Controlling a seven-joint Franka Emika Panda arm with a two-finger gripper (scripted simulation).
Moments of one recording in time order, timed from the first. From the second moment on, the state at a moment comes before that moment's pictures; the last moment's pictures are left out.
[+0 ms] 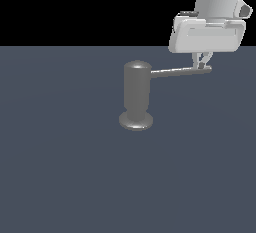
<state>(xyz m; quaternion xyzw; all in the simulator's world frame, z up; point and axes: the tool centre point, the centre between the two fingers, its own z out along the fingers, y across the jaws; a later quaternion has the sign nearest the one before) -0.011 -0.210 0.235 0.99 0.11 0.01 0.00</state>
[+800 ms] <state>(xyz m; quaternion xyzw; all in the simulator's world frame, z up) 0.034 -0.216 0.235 0.99 0.12 0.01 0.00</state>
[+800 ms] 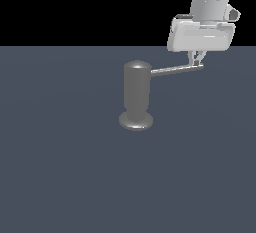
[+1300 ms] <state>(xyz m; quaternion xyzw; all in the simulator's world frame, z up) 0.047 -0.232 0.235 0.99 0.11 0.01 0.00</state>
